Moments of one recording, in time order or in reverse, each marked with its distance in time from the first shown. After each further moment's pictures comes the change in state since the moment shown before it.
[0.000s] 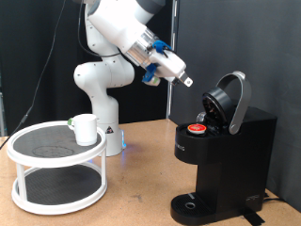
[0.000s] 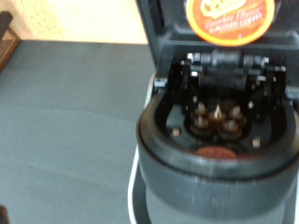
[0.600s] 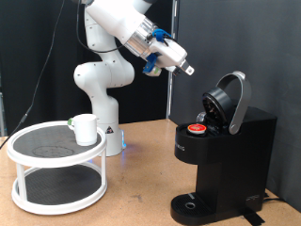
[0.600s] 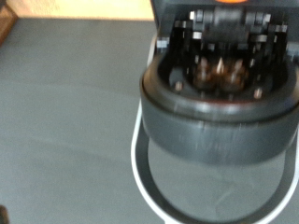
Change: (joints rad) arm 0.008 -0.006 -0.005 0.032 0.035 -0.050 0.009
